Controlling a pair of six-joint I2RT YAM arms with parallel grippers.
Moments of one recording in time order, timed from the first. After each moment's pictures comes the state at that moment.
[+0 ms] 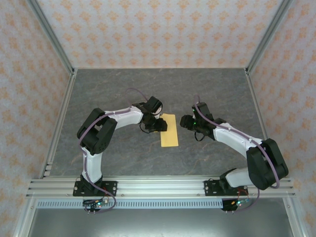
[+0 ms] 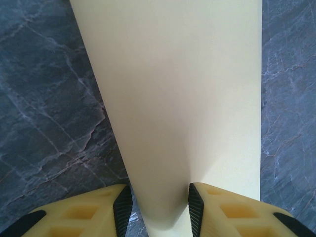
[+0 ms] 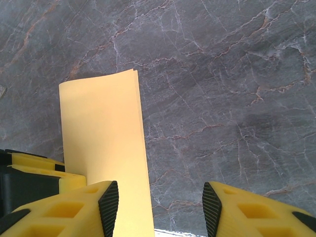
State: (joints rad) left arm -0.59 1.97 1.26 -0.49 0.34 -0.58; right arm 0.46 1.37 0.74 -0.26 -0.08 0.67
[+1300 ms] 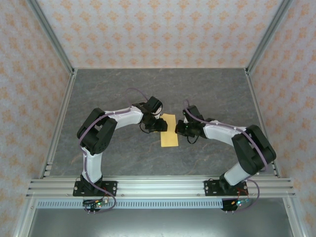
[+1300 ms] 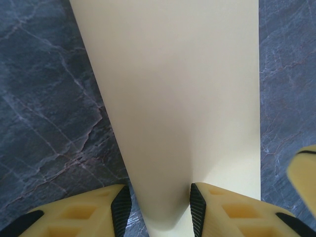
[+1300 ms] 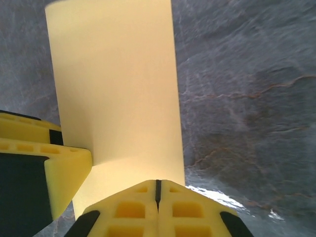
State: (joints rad) left arm -0.59 1.97 1.26 -0.49 0.34 -0.57; right arm 0.53 1.57 0.77 -0.19 -0.24 0.72
